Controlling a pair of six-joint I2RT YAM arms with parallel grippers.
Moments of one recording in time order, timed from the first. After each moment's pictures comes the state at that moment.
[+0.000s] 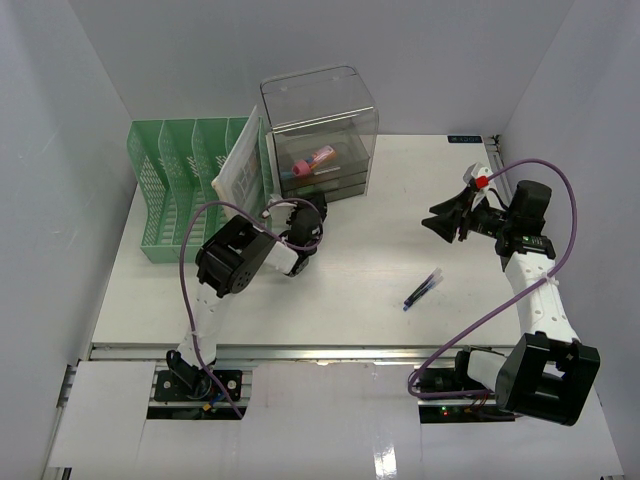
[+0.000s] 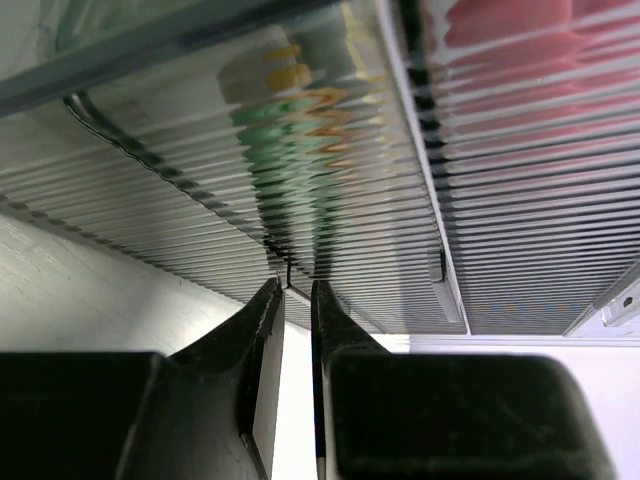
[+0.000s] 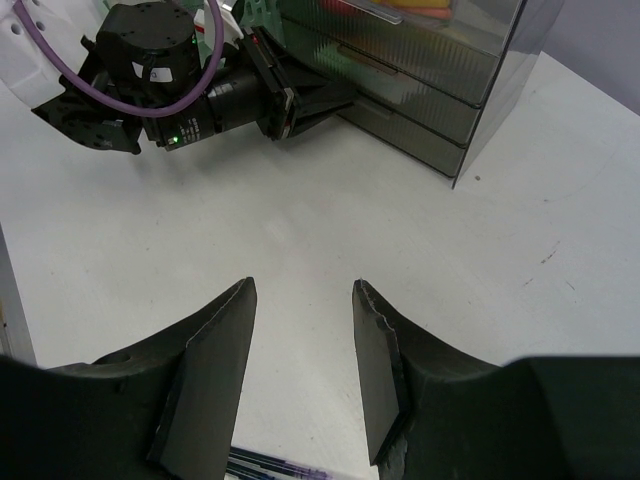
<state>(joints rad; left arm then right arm) -0.66 2.24 1.09 1.00 -0.65 -1.32 -0.19 1.14 0.85 -0.16 -1.19 -0.40</state>
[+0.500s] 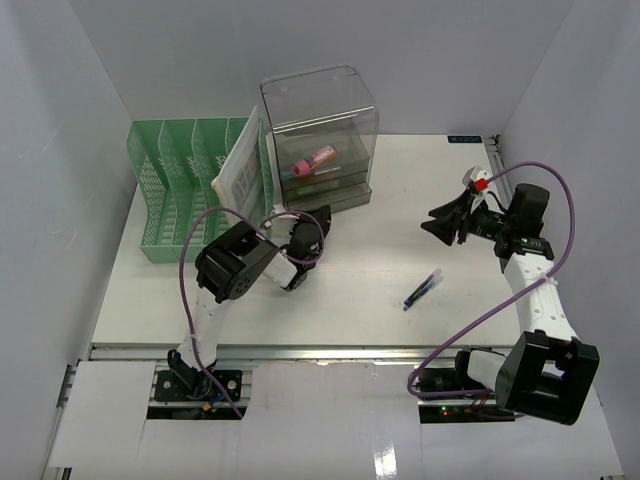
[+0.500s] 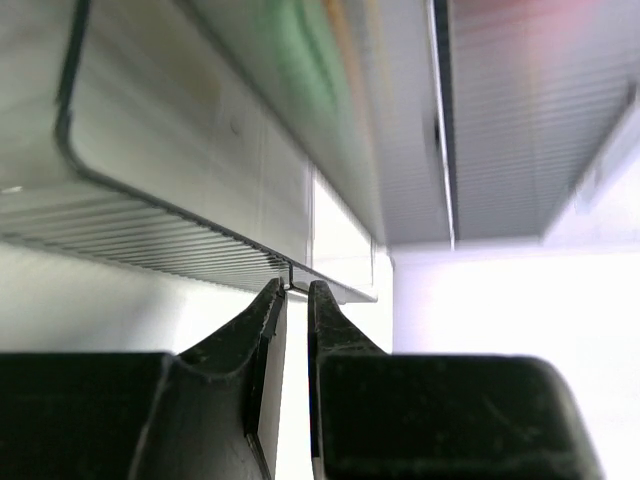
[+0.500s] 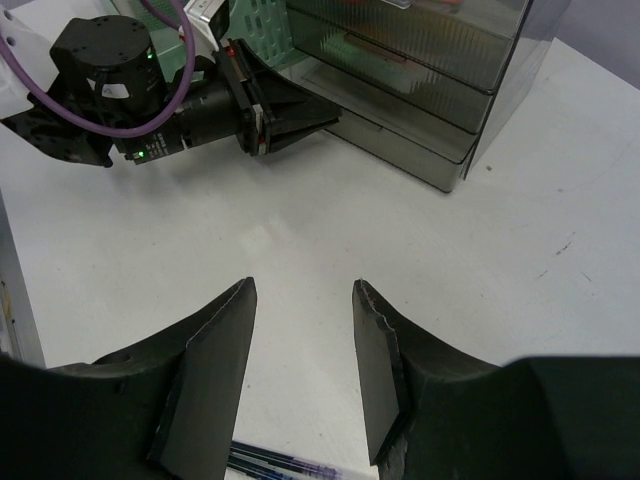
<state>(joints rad) -0.71 2.20 0.96 1.12 -0.61 -1.33 -0.19 1.15 0.83 -0.15 -1.20 -0.40</state>
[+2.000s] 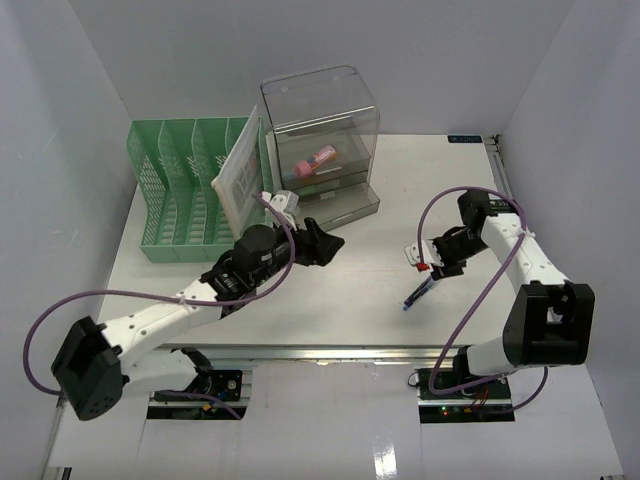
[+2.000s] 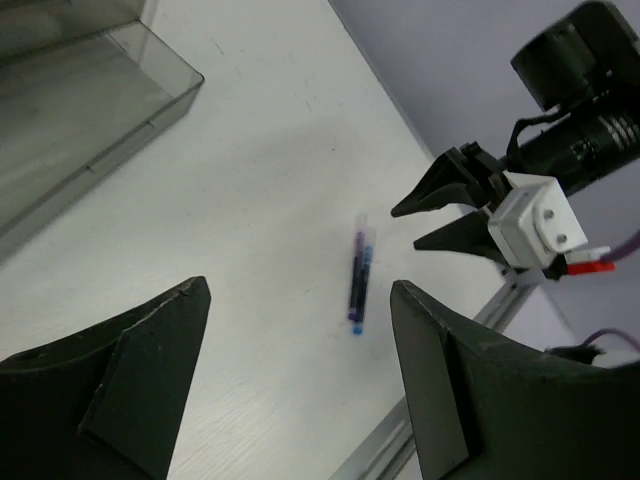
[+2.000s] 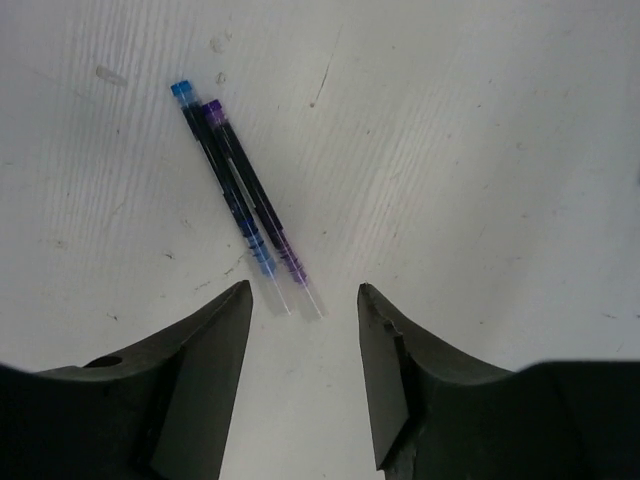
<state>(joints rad) -0.83 1.13 0.73 0.24 -0.05 -0.57 0.07 1.42 1.07 -1.19 -0.55 -1.97</state>
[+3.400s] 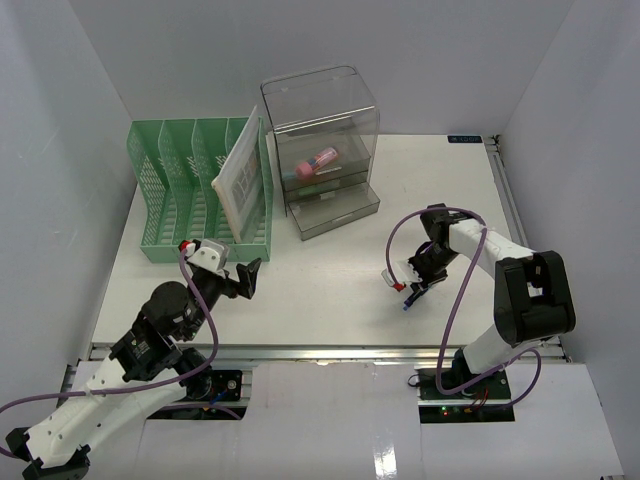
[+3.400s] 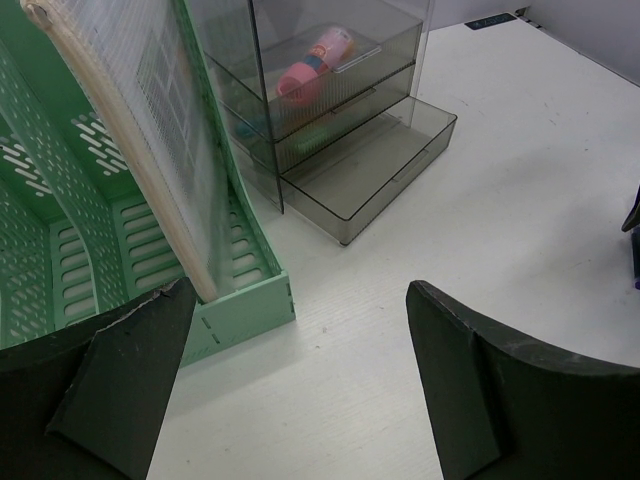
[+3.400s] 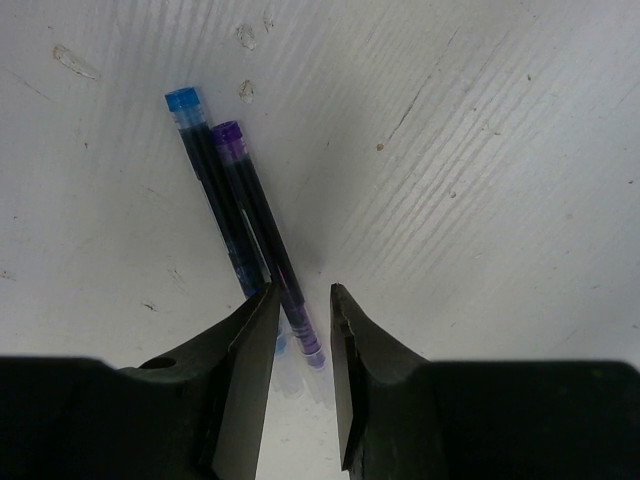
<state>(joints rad) -0.83 0.35 0.58 -0.25 -0.41 0.04 0.25 1.57 0.94 -0.97 -0.35 -1.89</state>
